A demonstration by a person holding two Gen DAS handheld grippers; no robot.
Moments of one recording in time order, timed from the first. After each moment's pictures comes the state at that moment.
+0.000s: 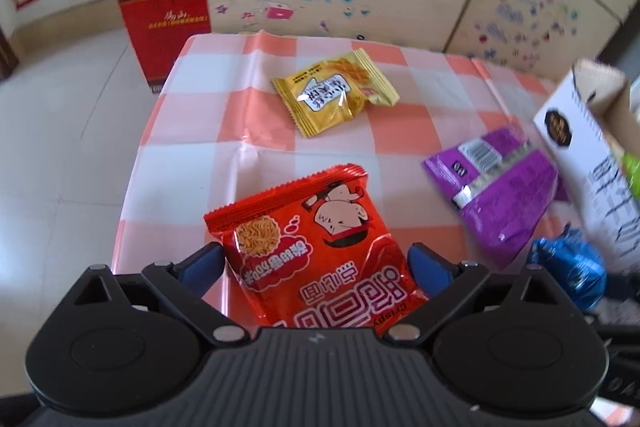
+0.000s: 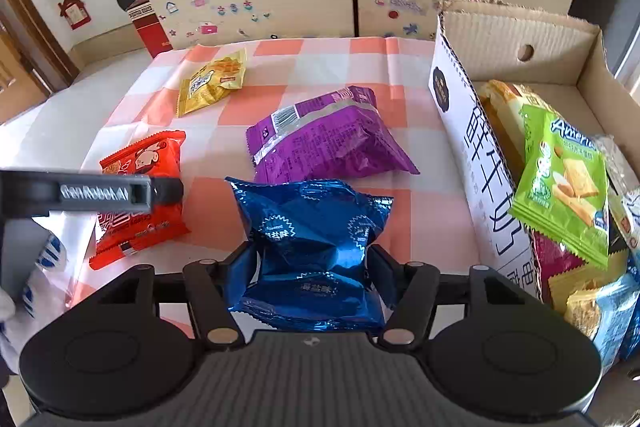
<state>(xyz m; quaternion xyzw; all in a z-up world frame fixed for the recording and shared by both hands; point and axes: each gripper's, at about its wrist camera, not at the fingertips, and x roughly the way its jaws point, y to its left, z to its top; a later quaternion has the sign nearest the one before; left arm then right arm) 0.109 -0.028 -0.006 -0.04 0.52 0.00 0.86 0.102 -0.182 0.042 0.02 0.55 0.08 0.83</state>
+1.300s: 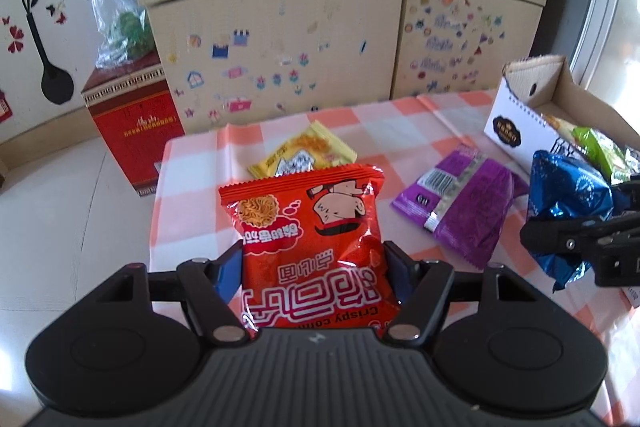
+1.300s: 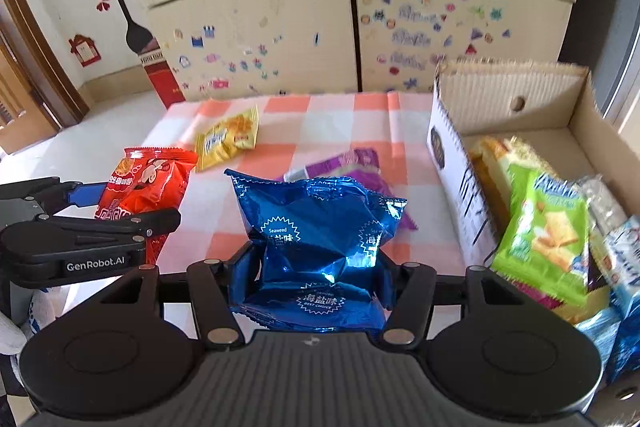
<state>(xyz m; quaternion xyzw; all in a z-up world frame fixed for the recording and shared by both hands) 0.092 -0.030 0.028 0.05 0.41 -0.08 0.91 0.104 -0.183 0.074 0.03 0.48 0.09 0.87</state>
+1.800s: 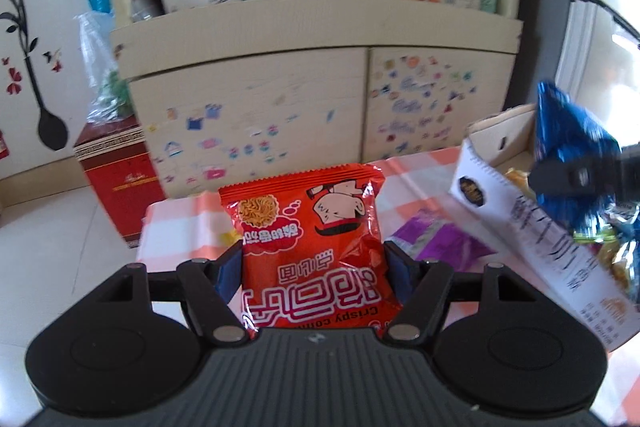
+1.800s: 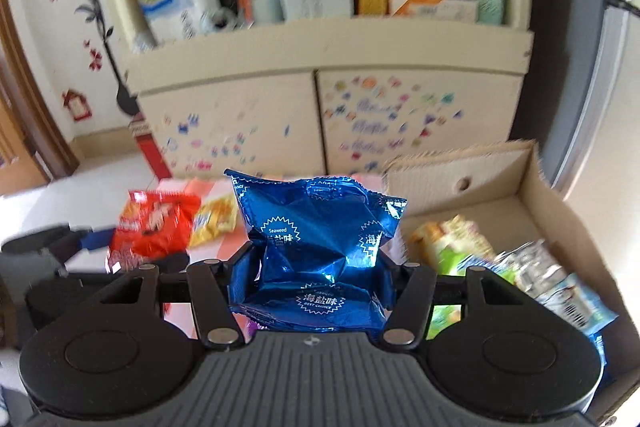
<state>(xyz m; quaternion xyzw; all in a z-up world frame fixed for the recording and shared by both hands) 0.086 -0.065 0.053 0.05 0.34 -0.10 0.94 0.104 -0.220 0.132 0.04 0.40 0.05 0.91</state>
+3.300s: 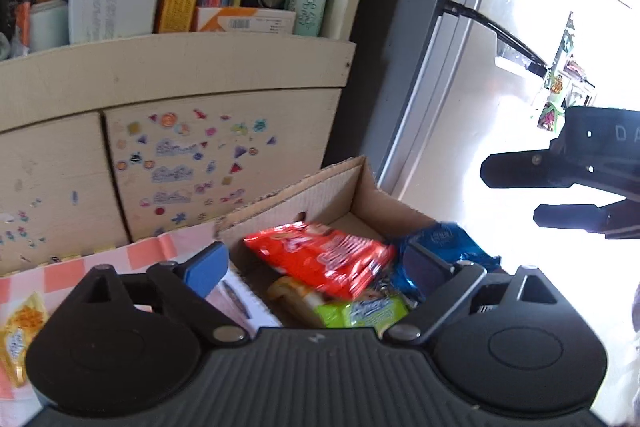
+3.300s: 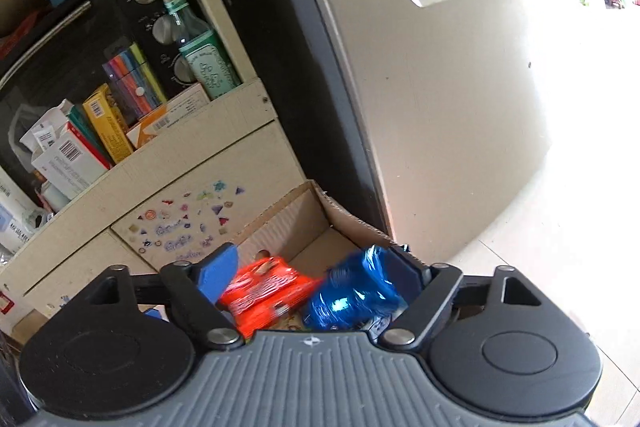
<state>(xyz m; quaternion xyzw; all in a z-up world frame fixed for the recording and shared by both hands) 0.146 -0.219 0.073 0.00 0.33 -0.28 0.90 0.093 -0.360 0.155 0.22 0.35 -0.17 0.90</state>
